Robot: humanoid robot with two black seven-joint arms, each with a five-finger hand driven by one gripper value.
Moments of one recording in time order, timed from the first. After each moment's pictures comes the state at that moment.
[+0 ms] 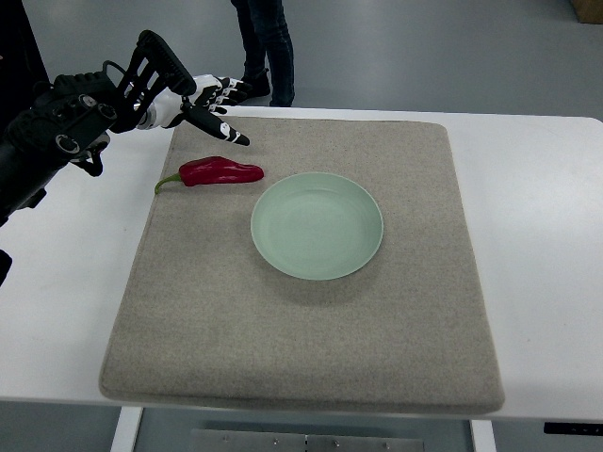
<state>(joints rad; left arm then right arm) -1.21 0.25 -0.11 -0.35 0.75 -0.43 -0.23 0.02 0.00 0.07 0.12 -0.17 0.18 0.06</state>
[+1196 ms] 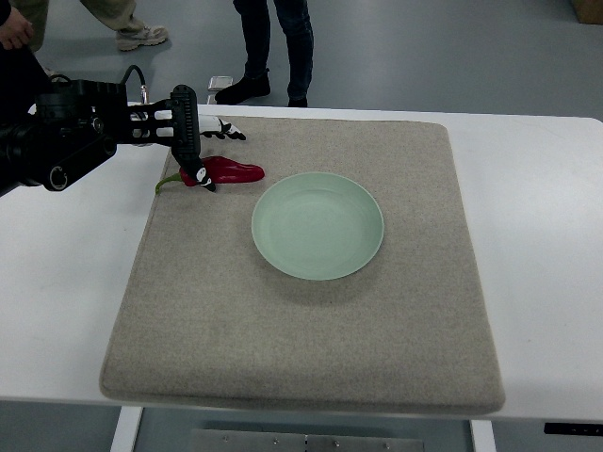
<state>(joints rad) -1.24 0.35 0.05 -0.55 1.16 -0.32 -0.26 0.02 0.00 0.07 0.12 -0.17 0.18 0.06</state>
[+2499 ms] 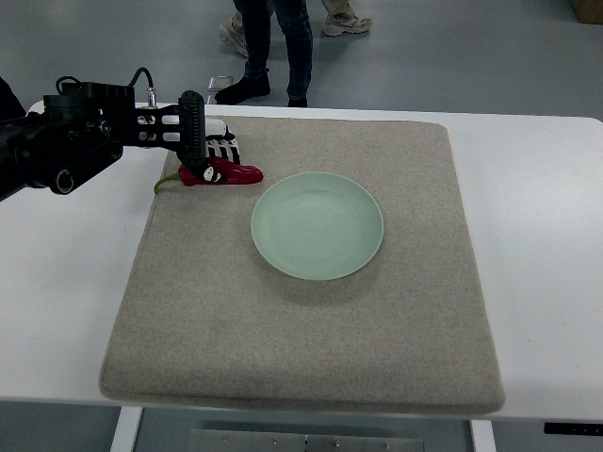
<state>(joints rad) -1.25 0.33 0.05 -0.55 1.20 -0.32 -0.26 0.02 0.00 0.07 0.12 -0.17 0.18 0.06</state>
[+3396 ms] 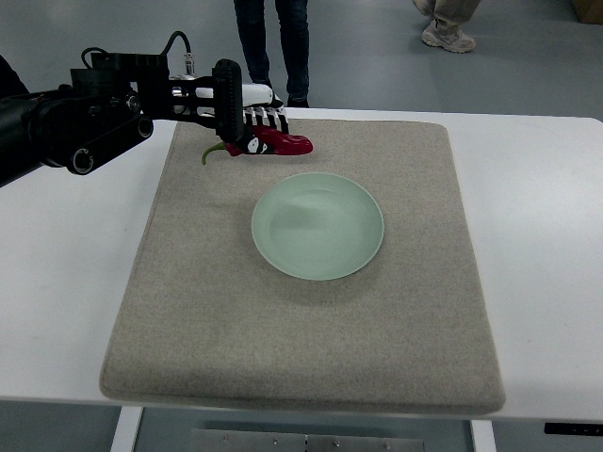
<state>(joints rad) -1.33 0.32 -0.01 -0.74 1.19 -0.24 -0.26 0.02 0.00 0.07 0.12 -0.17 0.18 0.06</state>
